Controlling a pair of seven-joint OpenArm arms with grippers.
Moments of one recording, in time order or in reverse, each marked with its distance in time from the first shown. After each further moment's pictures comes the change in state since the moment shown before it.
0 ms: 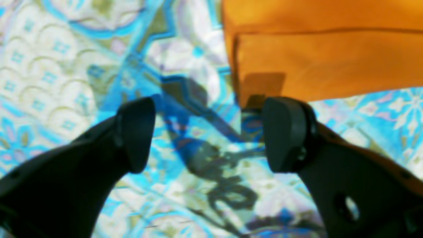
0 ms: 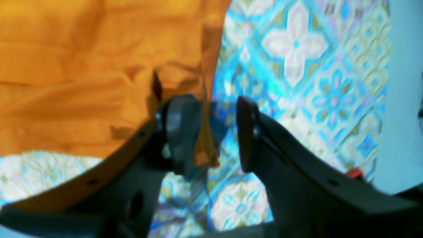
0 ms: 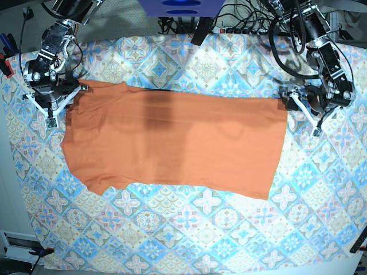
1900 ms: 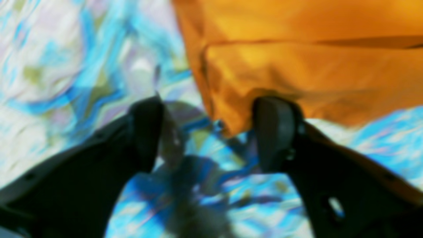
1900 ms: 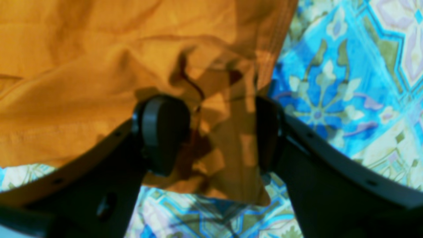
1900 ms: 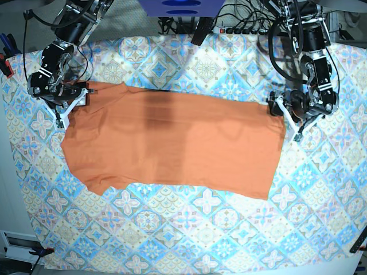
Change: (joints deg) left arm -2.0 -3.3 15.1 -14.8 -1.6 1.7 -13.5; right arm 8.5 1.6 1.8 -22.0 0.8 6.1 0.5
